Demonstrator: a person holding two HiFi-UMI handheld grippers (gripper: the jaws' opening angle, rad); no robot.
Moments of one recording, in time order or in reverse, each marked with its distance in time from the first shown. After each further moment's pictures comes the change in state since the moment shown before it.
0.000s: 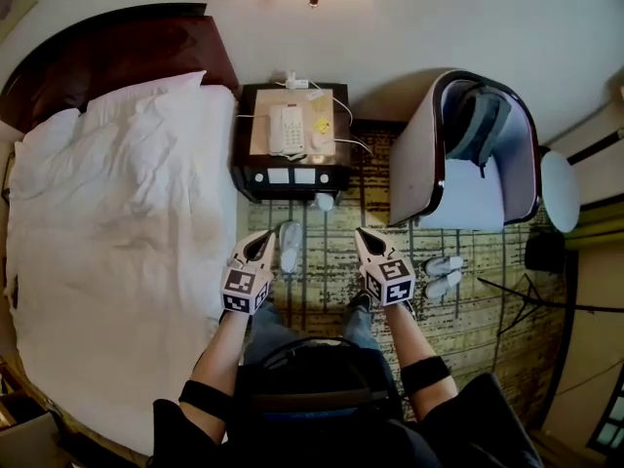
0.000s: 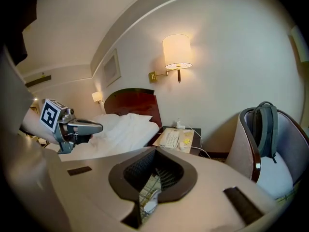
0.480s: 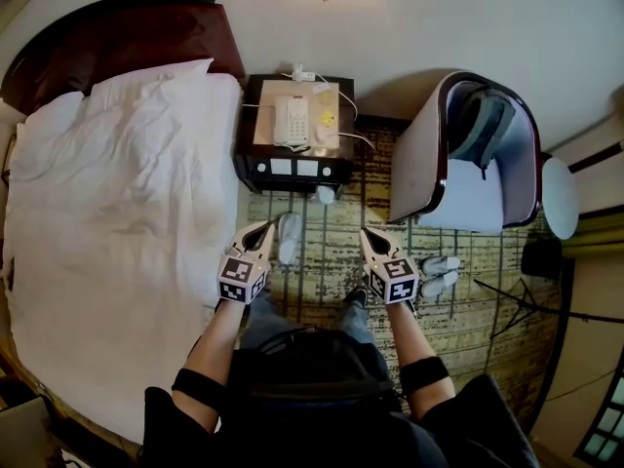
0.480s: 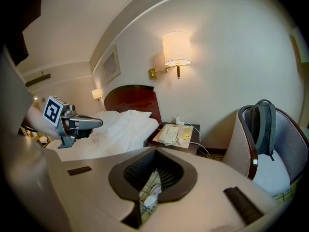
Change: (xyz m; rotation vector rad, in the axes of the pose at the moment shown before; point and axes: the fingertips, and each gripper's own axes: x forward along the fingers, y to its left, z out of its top) left arm -0.005 0.002 -0.003 -0.020 0.007 -0.005; right arm -0.012 -0.004 -0.015 0.006 0.041 -0.001
